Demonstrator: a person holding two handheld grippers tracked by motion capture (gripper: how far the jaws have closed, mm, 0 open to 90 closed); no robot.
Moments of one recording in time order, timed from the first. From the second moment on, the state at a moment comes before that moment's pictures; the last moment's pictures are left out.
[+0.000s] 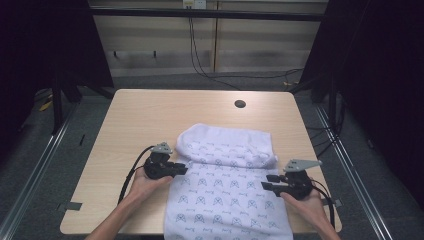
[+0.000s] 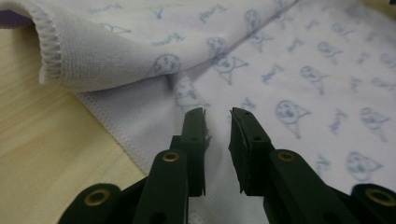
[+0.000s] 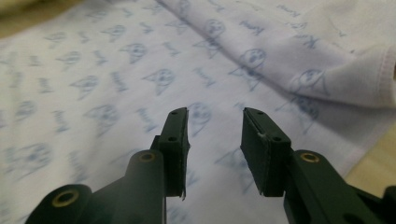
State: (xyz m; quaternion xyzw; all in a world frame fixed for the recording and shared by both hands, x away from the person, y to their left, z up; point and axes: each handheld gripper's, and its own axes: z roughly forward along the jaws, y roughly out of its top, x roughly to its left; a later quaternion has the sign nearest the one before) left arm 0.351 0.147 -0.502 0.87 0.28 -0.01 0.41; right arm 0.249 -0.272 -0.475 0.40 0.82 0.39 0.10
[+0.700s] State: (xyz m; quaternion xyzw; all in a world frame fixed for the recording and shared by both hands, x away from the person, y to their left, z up) left arm 0.264 0.162 -0.486 0.90 0.20 -0.10 0.38; right arm 0.193 -0.259 -0.490 0.38 0.86 0.34 0.04
